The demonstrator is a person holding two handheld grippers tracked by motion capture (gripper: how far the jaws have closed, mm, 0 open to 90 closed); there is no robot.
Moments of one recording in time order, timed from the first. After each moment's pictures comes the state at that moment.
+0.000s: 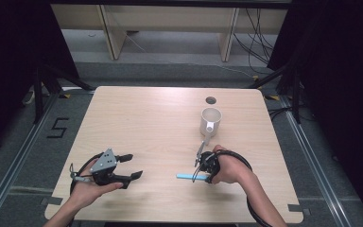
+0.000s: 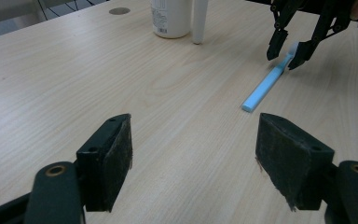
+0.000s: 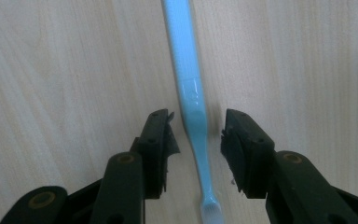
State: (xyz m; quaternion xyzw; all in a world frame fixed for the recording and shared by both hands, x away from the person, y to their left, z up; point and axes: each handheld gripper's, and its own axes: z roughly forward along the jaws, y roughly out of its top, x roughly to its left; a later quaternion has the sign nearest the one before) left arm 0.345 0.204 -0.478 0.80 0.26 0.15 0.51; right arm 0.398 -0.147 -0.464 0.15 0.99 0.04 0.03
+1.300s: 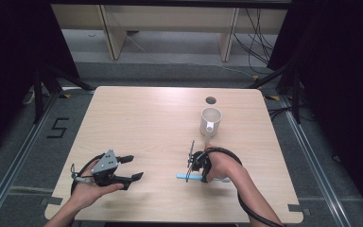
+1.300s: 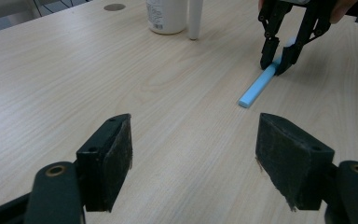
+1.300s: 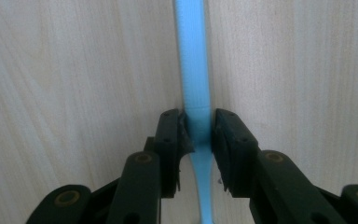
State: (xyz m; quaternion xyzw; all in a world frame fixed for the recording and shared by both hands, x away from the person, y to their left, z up) left arm 0.345 0.202 -0.480 0.81 0.25 0.15 0.51; right arm 0.412 -0.125 -0.475 0.10 0.99 0.00 -0.01
